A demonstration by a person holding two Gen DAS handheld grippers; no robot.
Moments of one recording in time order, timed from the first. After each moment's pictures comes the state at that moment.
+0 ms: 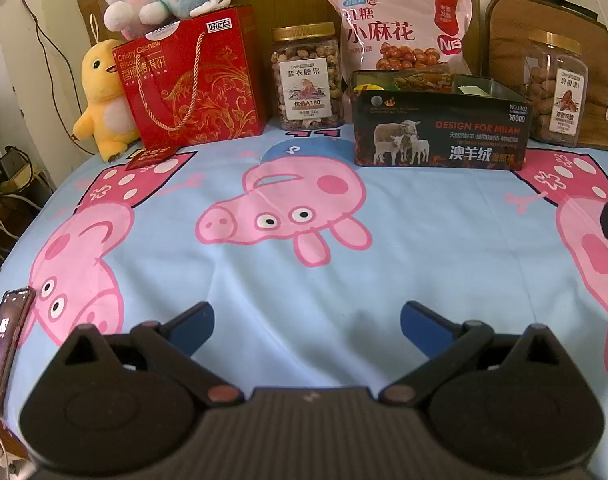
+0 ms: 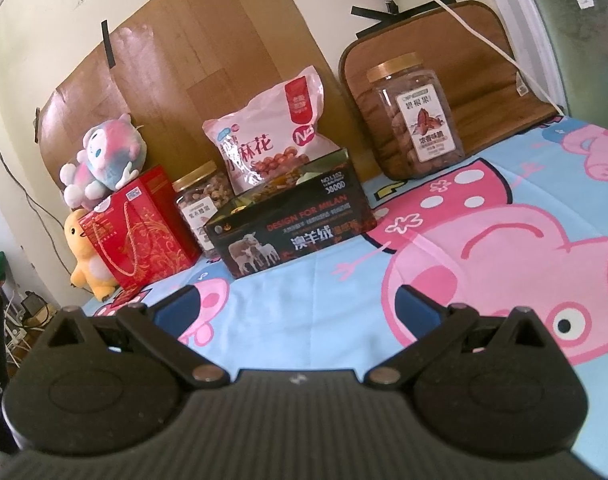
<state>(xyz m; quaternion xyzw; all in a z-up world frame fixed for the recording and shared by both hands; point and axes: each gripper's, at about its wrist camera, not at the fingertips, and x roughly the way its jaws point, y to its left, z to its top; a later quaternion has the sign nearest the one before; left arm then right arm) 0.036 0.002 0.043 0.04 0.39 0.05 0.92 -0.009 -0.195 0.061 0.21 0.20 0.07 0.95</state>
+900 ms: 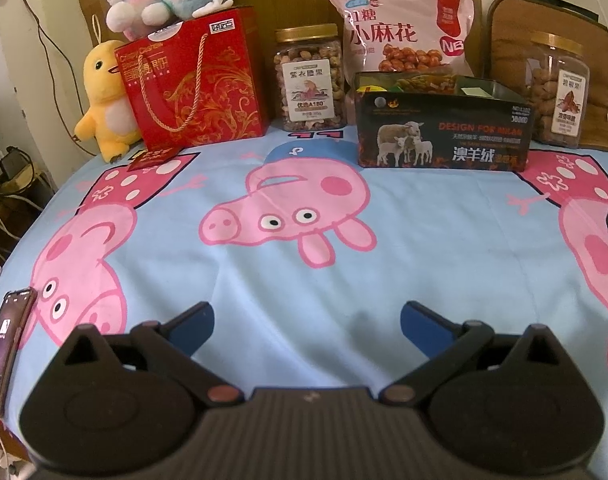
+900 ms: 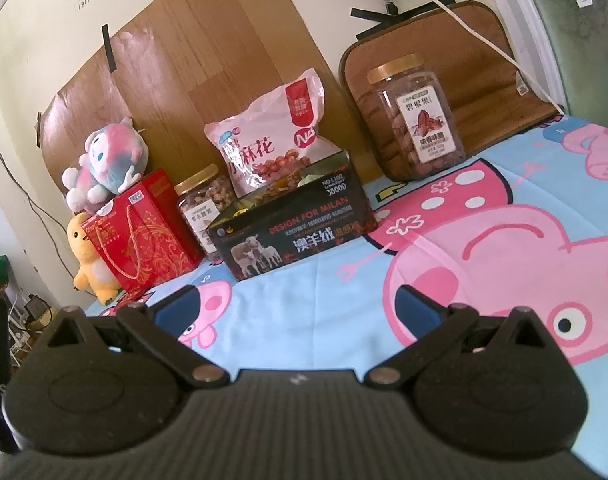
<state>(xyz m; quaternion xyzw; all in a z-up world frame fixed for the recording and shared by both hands) 0.037 0.005 0.043 0.04 0.38 0.06 0.92 -0.010 -0.195 0.060 0.22 0.20 0.07 0.95</state>
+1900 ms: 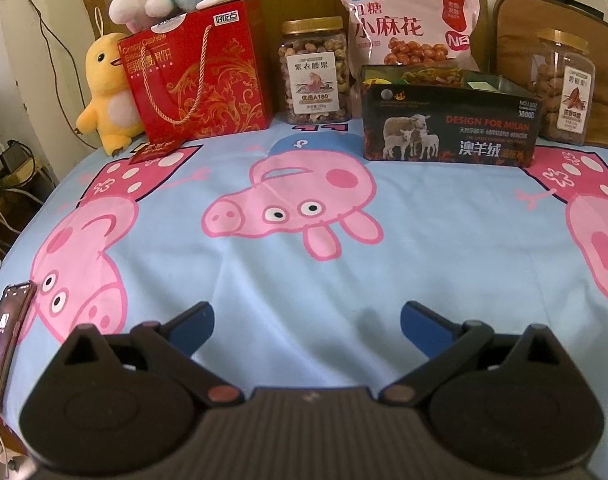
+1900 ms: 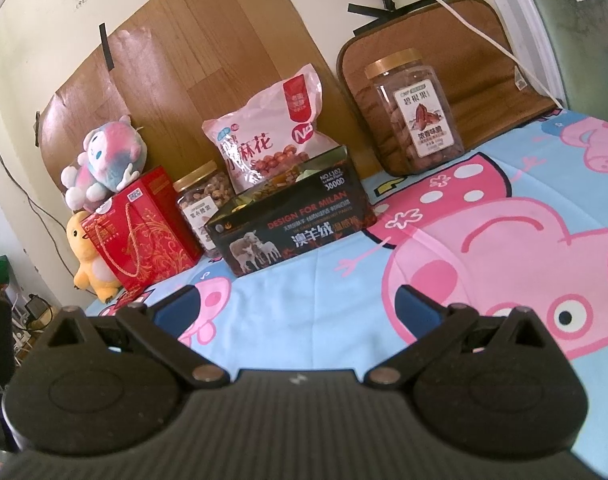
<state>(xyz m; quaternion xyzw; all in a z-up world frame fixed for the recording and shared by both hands) 0.038 0.009 0.039 0.04 0.39 0.06 0.92 -0.012 -0.197 0.059 0.22 0.21 0.07 0.95</state>
